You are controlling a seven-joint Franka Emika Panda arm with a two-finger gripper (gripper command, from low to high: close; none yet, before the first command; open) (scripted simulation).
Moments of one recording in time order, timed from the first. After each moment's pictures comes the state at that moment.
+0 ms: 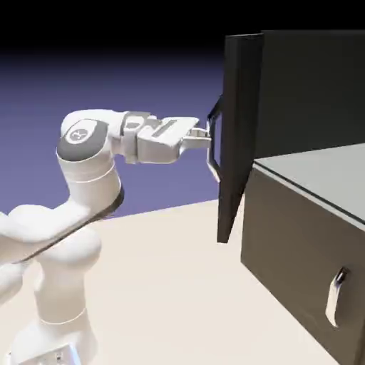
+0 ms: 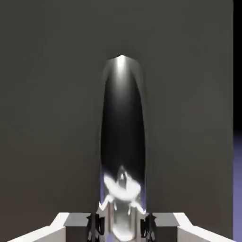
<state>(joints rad) 0.56 -1.73 -0.45 -3.00 -1.93 1.94 2.05</state>
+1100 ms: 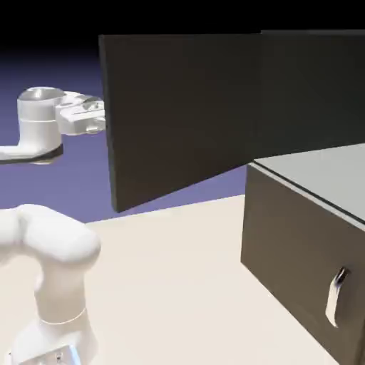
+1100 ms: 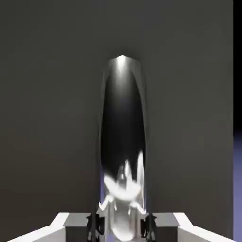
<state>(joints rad) 0.46 -1.03 0.64 -2.64 -0.97 1.15 2.49</state>
